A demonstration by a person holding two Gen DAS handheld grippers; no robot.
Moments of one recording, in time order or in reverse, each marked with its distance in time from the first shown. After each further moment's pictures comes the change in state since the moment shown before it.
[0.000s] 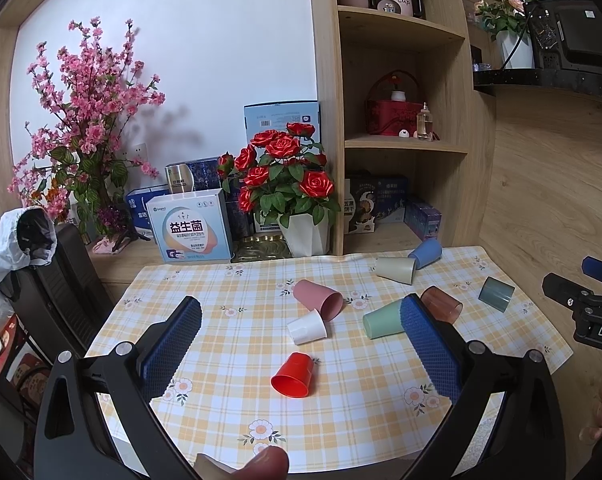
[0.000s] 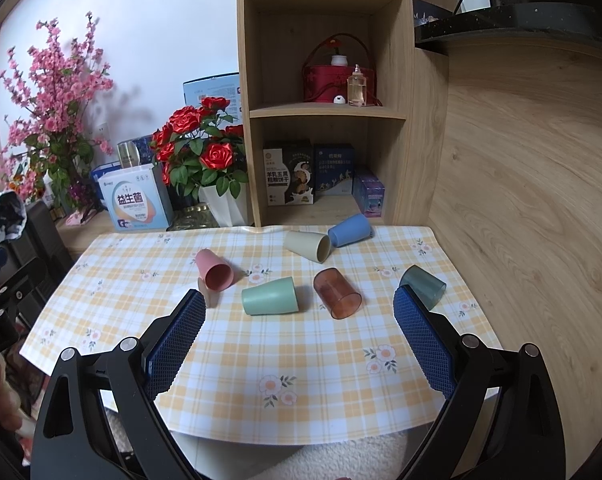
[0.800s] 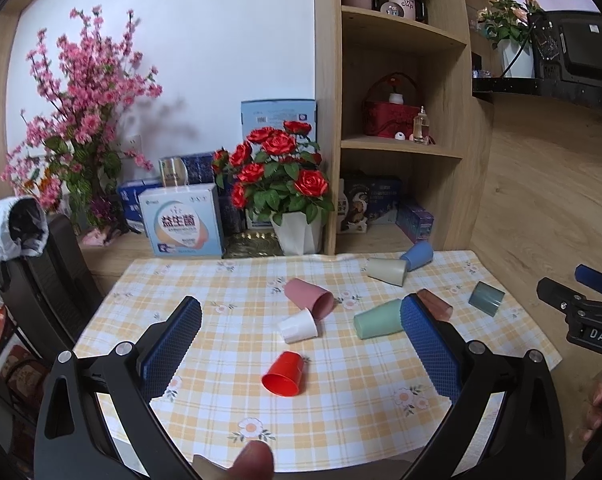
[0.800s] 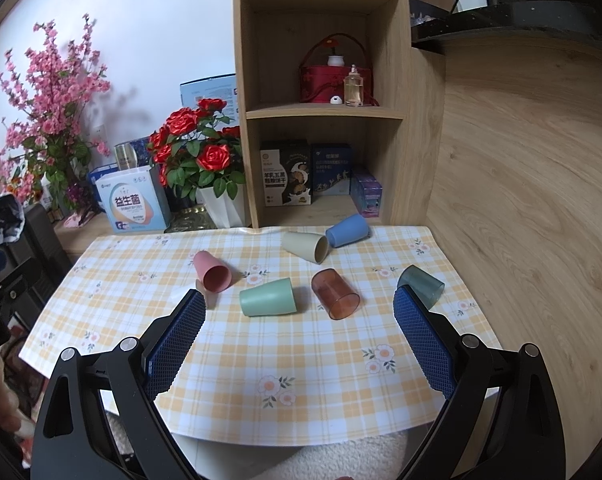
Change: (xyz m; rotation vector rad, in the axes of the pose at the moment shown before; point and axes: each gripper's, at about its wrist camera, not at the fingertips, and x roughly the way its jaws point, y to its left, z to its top) left arm 0.001 0.008 0.003 -0.046 0.019 -0.049; right arm 0.003 -0.004 -0.005 0.019 -0.006 -0.009
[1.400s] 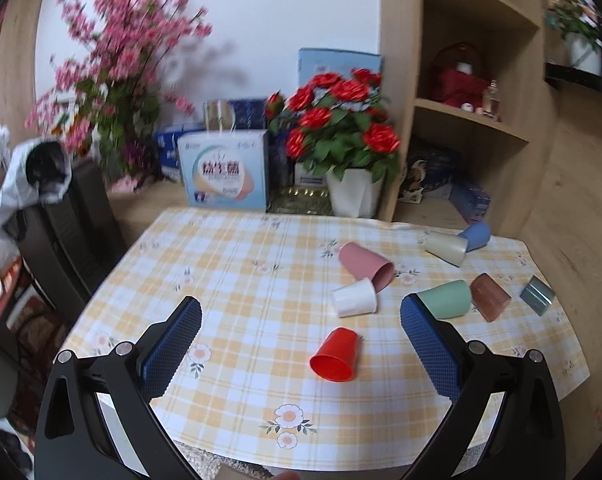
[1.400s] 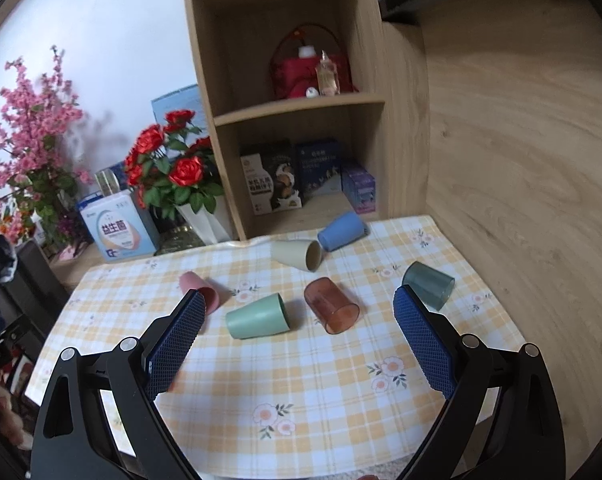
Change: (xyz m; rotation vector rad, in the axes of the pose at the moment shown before) left arm 0.076 0.073 -0.026 -0.122 0.145 0.142; right arm 0.071 -0.038 0.004 0.126 0.012 0.013
